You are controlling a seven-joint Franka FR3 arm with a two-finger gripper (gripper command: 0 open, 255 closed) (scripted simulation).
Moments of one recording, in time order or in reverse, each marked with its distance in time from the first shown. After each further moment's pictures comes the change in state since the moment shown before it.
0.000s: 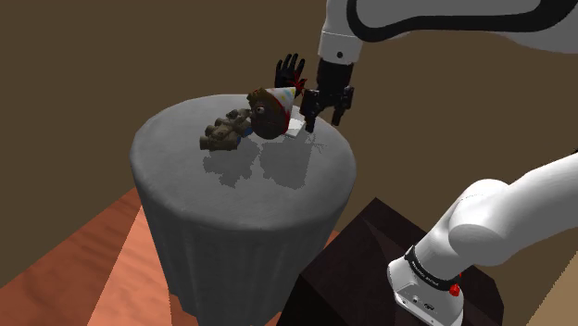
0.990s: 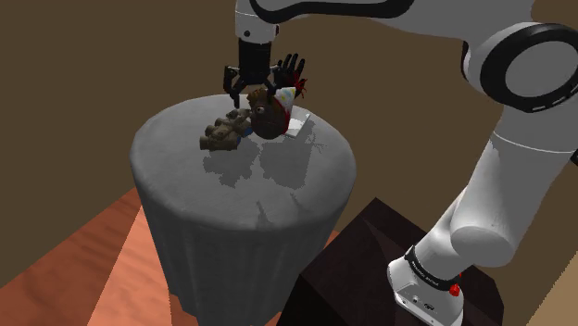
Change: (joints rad) arm 0.054 0.612 0.107 0.663 -0.201 -0.023 0.325
